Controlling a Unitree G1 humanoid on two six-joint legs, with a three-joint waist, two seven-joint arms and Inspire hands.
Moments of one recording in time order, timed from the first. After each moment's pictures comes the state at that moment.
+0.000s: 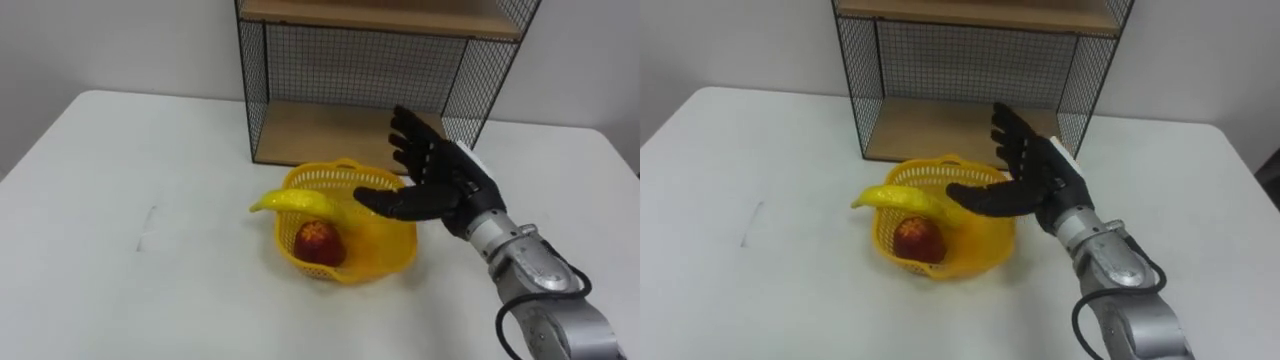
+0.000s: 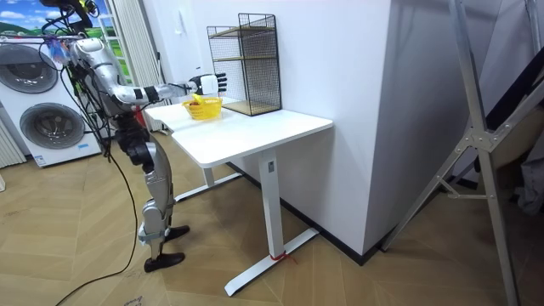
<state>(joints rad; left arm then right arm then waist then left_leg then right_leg) 0.29 0.22 0.20 1.13 0.06 0.08 0.08 -0.04 -0.38 0.03 0.08 0.50 0.04 0.15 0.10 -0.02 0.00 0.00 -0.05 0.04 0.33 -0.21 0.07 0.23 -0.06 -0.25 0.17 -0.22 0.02</state>
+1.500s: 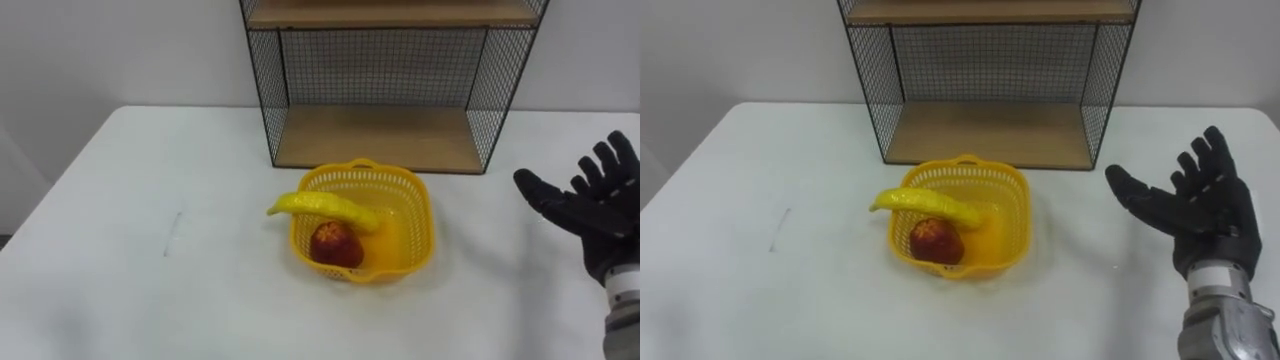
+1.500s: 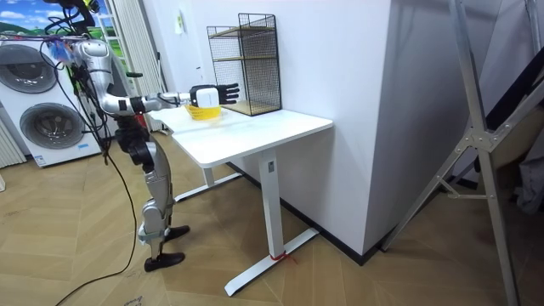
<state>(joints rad) 0.30 0.24 0.61 -0.14 -0.28 -0.12 0.79 0.26 -0.33 -0.26 -0.09 0.62 0.00 -0.08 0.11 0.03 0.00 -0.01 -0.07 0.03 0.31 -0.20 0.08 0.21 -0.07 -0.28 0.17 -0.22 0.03</state>
